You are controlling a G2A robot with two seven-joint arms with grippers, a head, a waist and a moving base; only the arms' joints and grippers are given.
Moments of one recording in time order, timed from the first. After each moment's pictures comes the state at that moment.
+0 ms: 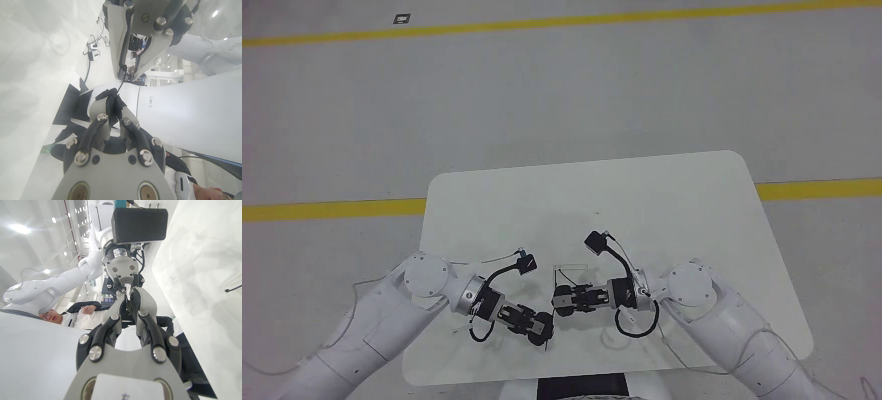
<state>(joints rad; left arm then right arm) 1.21 -0.80 -0.81 -1.61 -0.47 -0.34 -1.35 -1.38 -1.11 0.94 -1.67 0.20 -0.24 1.03</state>
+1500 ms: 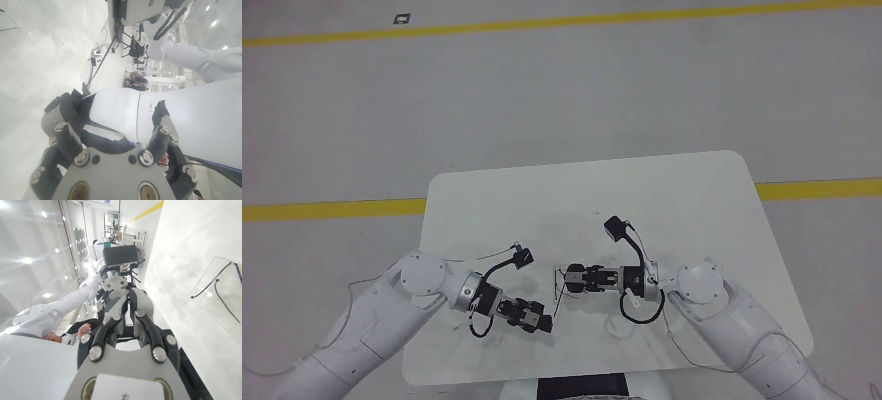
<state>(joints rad) 1.21 -0.79 -0.83 -1.62 -0.45 -0.32 -1.31 -1.41 -1.08 1.01 -1.68 0.20 -0.16 0.89</state>
